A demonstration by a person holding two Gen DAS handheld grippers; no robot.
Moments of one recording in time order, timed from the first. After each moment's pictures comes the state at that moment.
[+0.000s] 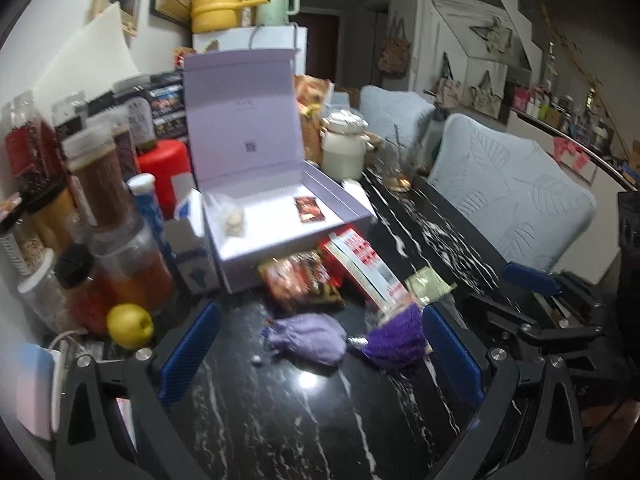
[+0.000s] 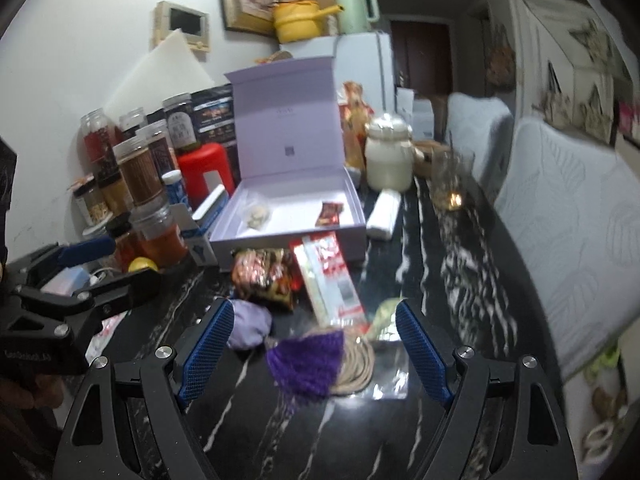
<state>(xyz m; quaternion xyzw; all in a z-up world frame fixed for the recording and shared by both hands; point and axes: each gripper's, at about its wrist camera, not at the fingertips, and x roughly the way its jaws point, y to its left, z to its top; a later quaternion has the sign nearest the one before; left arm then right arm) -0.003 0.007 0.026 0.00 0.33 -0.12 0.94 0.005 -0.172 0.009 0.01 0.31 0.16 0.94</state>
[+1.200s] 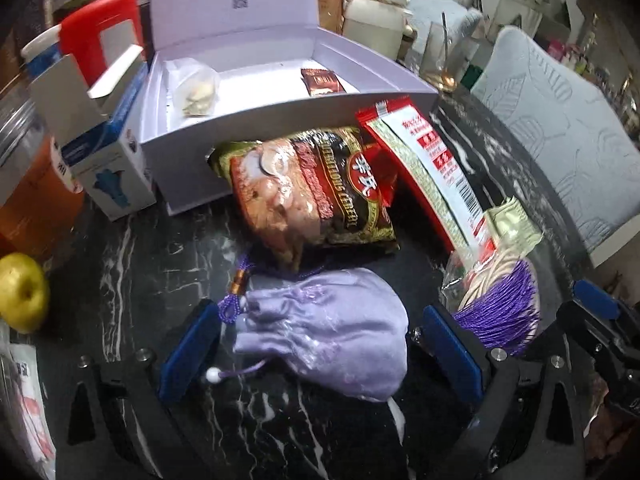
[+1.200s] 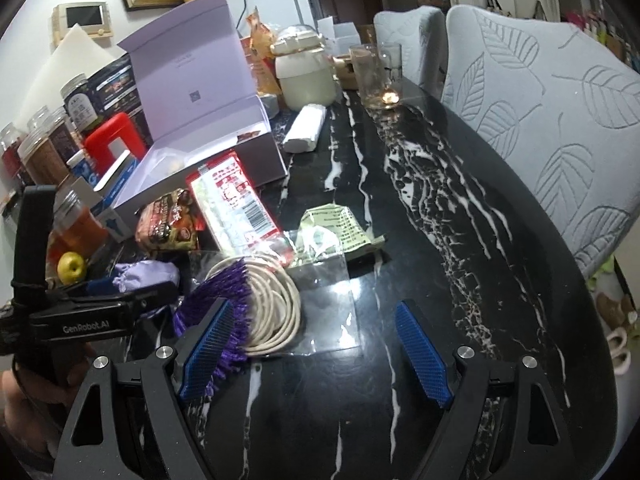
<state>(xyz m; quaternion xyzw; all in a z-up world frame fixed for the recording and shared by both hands) 0.101 -0.002 -0.096 -0.01 0.48 -0.11 0.87 0.039 -0.215 -0.071 0.08 0.41 0.07 0.91</state>
